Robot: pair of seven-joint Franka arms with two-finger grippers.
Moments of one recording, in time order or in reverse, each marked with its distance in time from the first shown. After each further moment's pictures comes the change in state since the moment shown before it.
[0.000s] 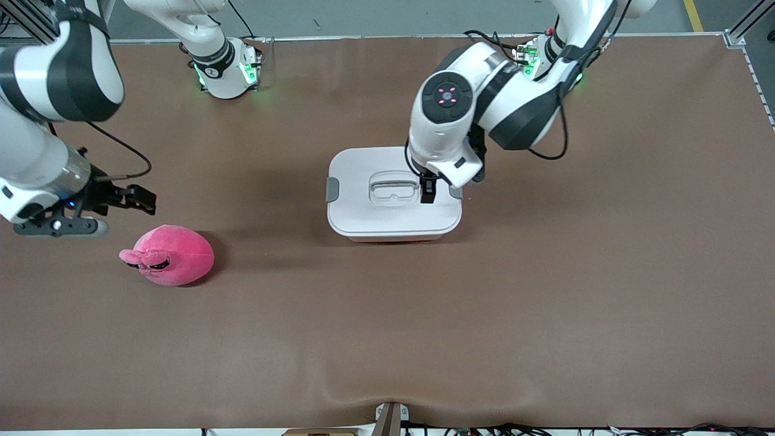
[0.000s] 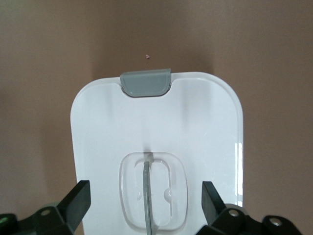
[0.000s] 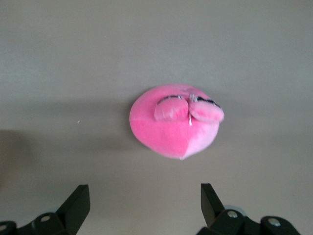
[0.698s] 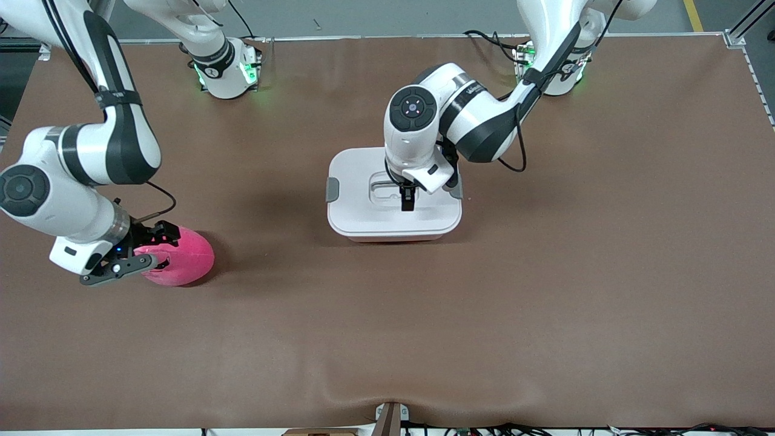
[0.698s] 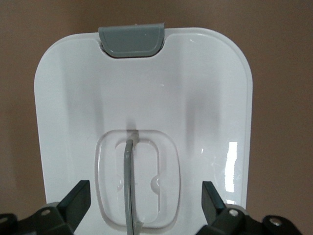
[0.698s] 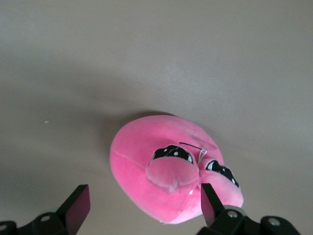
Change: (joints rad) left arm -0.042 0.072 0.006 0.000 0.026 0.130 -0.066; right arm -0.007 0.186 -0.005 0.000 -0.059 0.184 -0.285
